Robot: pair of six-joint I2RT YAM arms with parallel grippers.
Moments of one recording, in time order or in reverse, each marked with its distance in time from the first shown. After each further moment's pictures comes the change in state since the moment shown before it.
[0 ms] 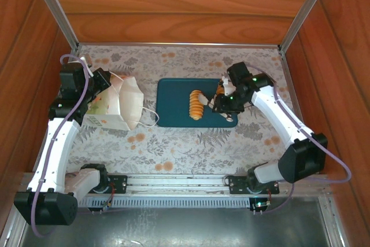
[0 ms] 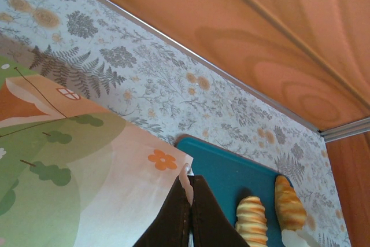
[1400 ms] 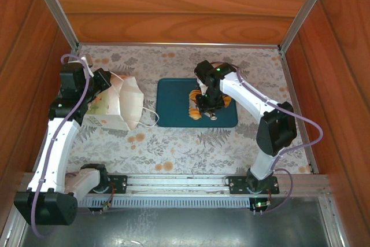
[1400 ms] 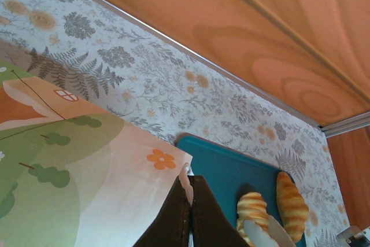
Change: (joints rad) left arm 0.000 0.000 0.000 0.000 0.010 0.023; right arm 0.185 0.331 0.229 -0.095 0.178 0.059
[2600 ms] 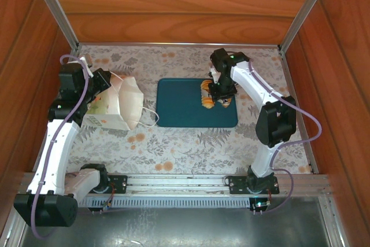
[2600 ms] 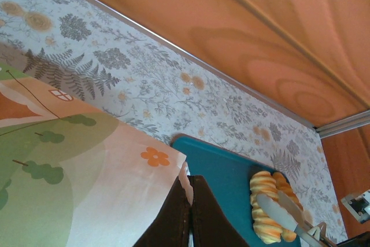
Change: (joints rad) left arm 0.000 -0.014 0.000 0.000 0.008 -0.009; right arm -0.192 0.080 0.120 -0.024 0.071 -0.220
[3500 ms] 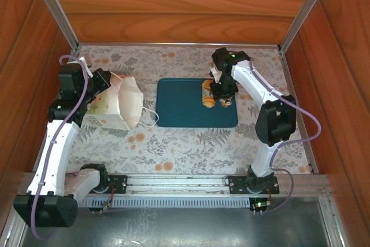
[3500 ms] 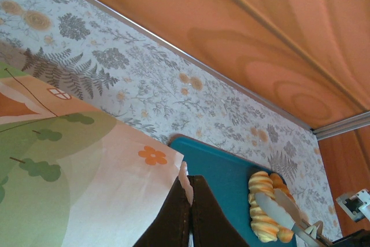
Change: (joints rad) left arm 0.000 -0.005 0.000 0.000 0.001 -0.014; right arm -0.018 0.013 0.013 -0.008 0.010 -0.057
